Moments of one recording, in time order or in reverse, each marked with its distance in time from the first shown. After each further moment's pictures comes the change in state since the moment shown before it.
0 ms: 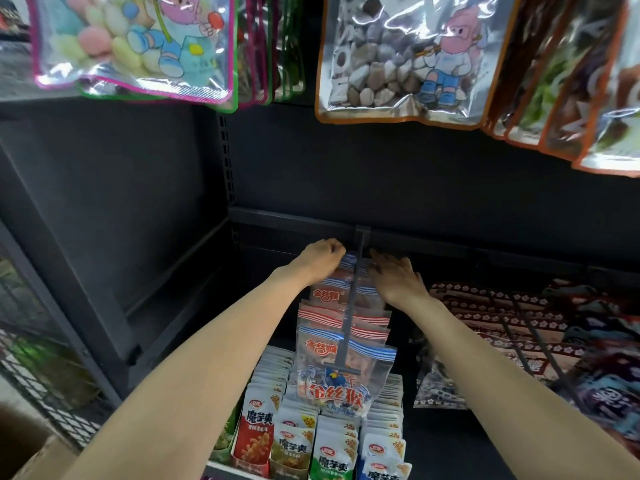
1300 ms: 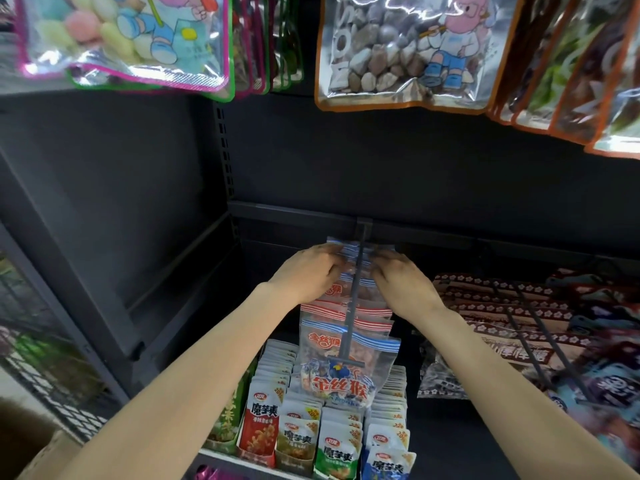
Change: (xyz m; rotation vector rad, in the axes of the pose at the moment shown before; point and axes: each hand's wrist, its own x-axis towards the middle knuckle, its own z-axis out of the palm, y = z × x) left_hand -0.033 -0.018 0.001 0.523 0.032 0.324; right_hand -0.025 0.004 0.002 -0.045 0.138 -0.253
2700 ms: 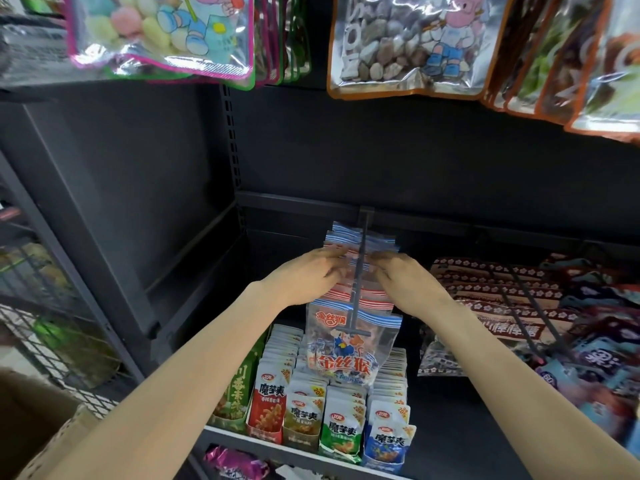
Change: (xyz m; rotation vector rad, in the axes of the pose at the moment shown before) left_hand -0.036 0.010 -0.006 -0.080 -0.125 0.019; right_hand -0.035 -0.015 -0.008 0.058 -0.038 -0.032
